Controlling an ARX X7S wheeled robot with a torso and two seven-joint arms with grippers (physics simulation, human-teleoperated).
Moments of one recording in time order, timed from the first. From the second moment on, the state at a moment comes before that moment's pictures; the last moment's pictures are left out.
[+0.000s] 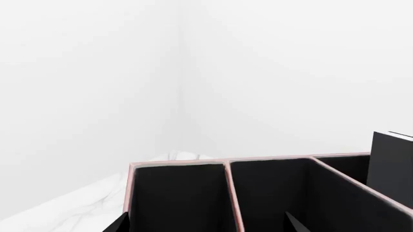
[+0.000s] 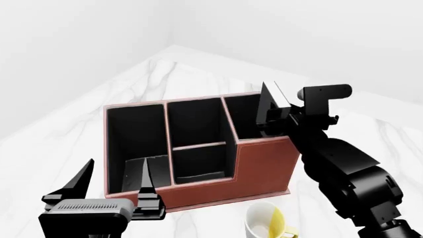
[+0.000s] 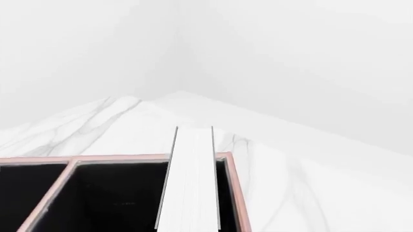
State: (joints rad) left arm 0.11 -0.44 0.27 0.73 -0.33 -0.28 -0.52; right arm 0.80 0.44 -0.44 0.19 0.71 0.53 0.22
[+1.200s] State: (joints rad) left arm 0.11 -0.45 0.28 0.73 -0.33 -0.27 -0.53; right arm 0.81 0.45 -0.42 0.16 0.67 0.49 0.23
